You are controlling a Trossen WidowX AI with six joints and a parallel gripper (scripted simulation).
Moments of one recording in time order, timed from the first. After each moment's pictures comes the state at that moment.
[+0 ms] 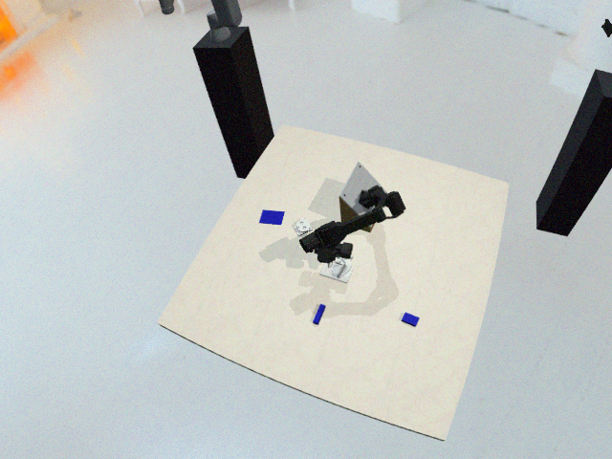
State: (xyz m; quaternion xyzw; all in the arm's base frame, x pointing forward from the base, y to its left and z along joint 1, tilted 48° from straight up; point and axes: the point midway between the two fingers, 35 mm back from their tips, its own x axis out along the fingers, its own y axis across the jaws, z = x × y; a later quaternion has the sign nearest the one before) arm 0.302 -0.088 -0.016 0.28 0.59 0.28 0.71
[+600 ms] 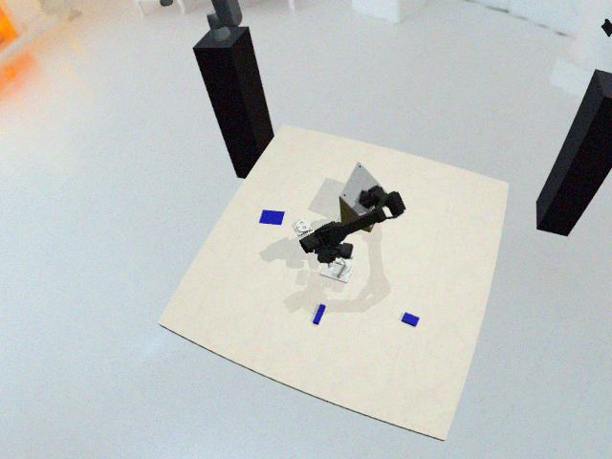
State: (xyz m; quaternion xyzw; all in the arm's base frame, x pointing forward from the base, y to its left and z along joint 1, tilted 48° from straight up) arm 0.303 -0.087 -0.016 0.28 0.59 0.27 0.71
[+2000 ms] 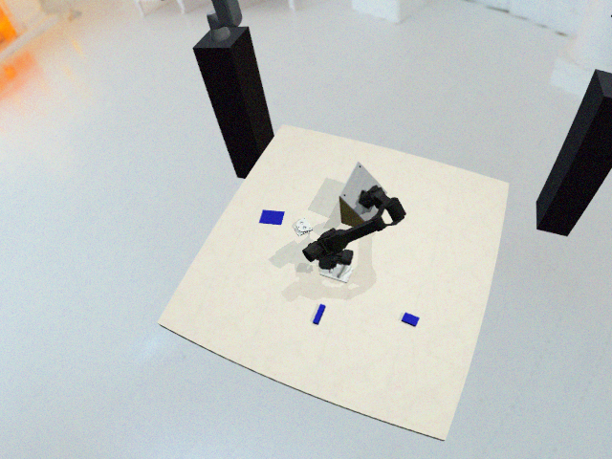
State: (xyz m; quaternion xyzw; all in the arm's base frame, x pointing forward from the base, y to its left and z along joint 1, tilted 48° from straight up) arm 0.311 -0.050 -0.049 0.28 0.59 0.28 0.71
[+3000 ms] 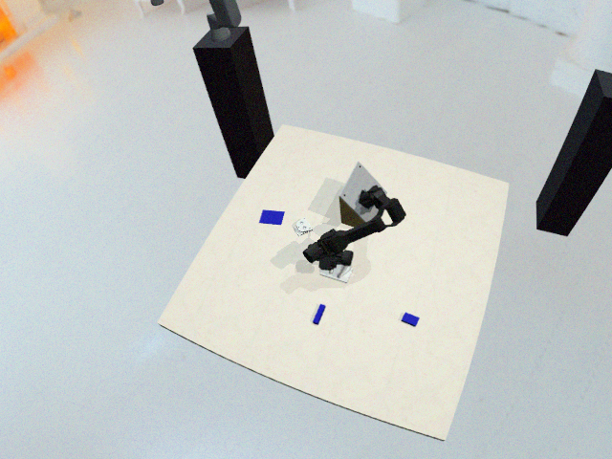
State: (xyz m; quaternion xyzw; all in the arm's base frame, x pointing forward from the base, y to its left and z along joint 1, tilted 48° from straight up) arm 0.312 -0.046 -0.054 0.28 0.59 0.28 0.71
